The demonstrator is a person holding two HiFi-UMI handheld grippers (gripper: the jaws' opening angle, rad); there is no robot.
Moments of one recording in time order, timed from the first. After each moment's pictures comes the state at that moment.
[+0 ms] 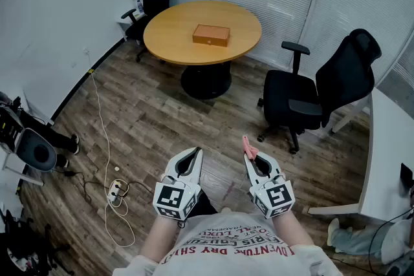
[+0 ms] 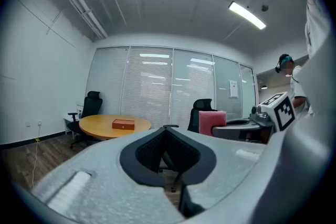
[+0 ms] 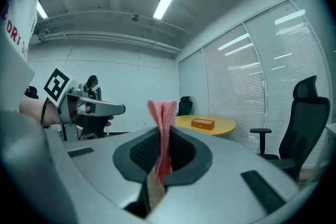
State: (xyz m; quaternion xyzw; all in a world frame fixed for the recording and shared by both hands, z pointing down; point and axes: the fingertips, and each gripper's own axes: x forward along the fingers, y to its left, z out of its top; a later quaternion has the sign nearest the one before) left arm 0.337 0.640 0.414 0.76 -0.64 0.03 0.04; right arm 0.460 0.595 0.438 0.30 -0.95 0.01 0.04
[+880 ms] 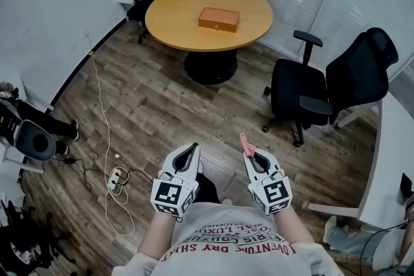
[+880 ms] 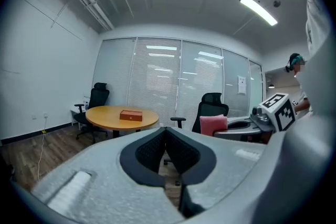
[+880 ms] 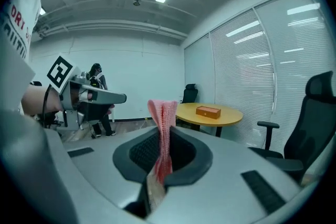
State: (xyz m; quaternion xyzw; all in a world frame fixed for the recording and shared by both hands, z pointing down) left arm 0.287 0.593 0.443 0.74 -0.66 0.05 0.08; right arm 0.412 0.544 0.480 0.26 -0.96 0.02 0.11
